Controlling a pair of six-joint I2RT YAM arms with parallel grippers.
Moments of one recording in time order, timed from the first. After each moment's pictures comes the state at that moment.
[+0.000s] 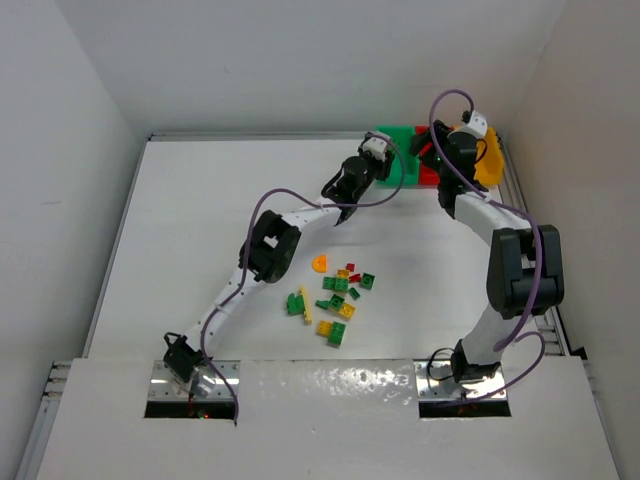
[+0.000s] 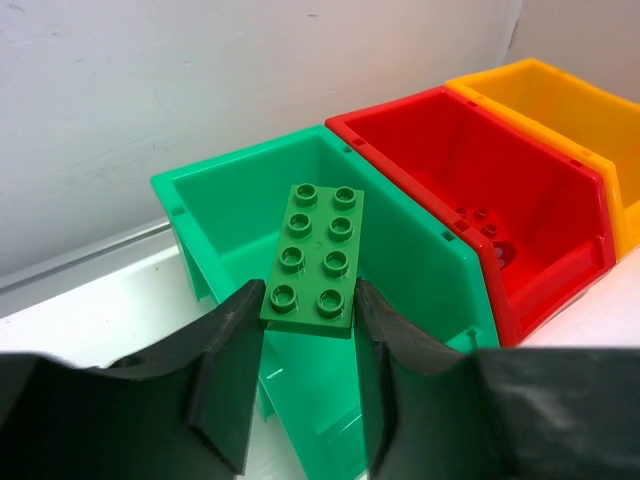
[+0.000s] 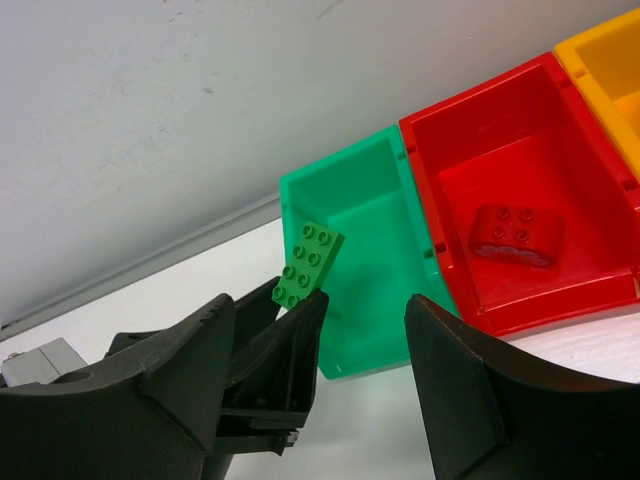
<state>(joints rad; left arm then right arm) -0.67 2.80 2.30 0.57 -0.10 -0.03 0.07 1.74 1.11 0.43 0.10 0.54</state>
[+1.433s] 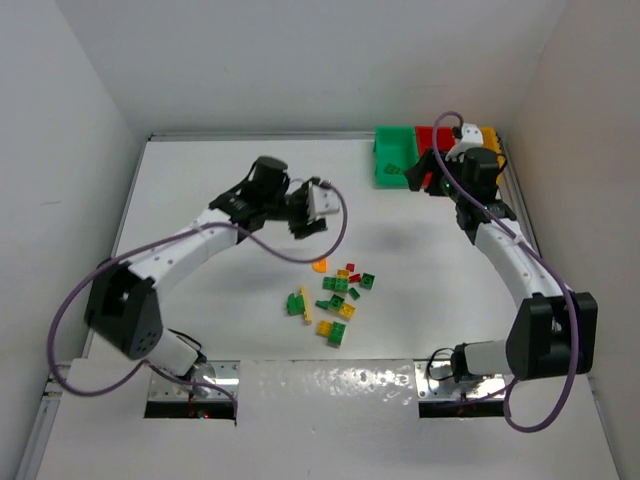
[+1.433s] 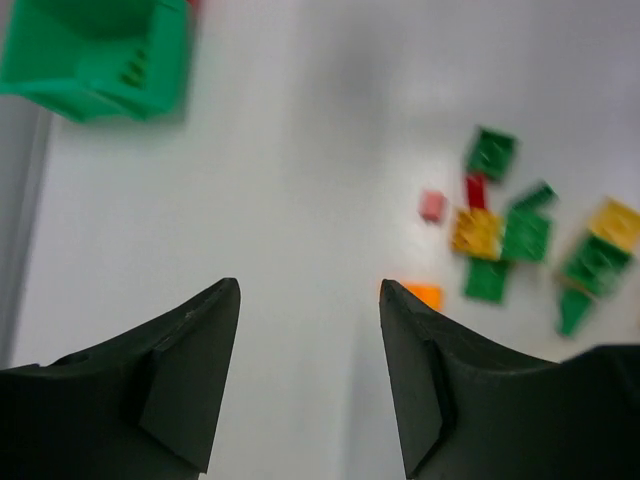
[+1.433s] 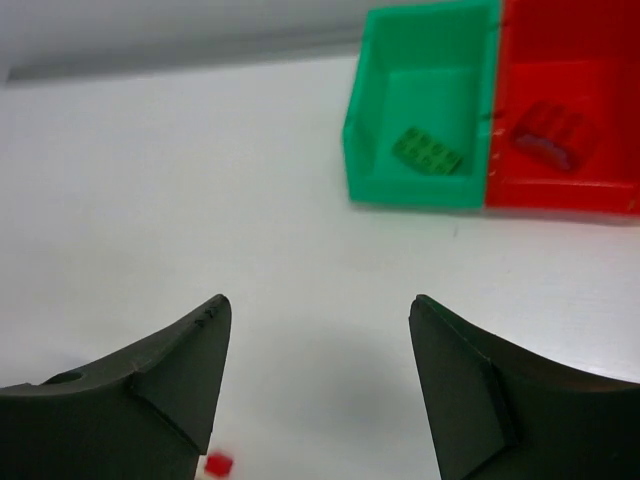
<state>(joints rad) -0.55 1.55 1.24 -0.29 0.58 0.72 0.07 1.37 0.97 0.06 -0.17 0.27</state>
